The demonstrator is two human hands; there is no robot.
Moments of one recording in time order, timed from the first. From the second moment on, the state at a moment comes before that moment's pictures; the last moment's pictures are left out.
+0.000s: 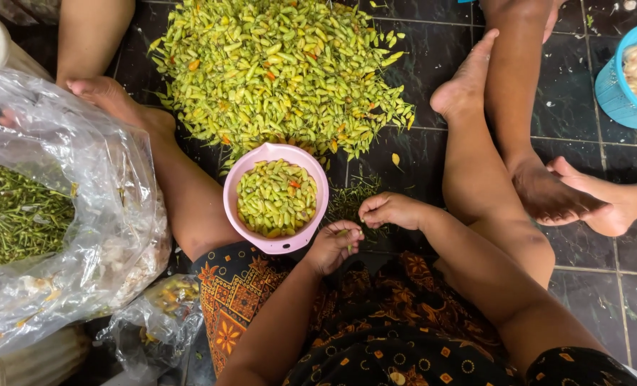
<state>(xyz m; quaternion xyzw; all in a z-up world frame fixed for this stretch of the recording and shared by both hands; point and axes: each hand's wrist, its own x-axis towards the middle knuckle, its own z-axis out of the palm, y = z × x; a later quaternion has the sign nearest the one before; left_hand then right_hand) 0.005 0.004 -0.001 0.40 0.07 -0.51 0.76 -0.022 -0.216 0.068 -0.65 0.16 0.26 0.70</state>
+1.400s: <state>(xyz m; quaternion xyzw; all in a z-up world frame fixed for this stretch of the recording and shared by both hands) 0.013 0.005 0.003 0.40 0.23 -0.46 0.76 -0.021 -0.190 0.081 -0.92 0.20 0.21 0.27</state>
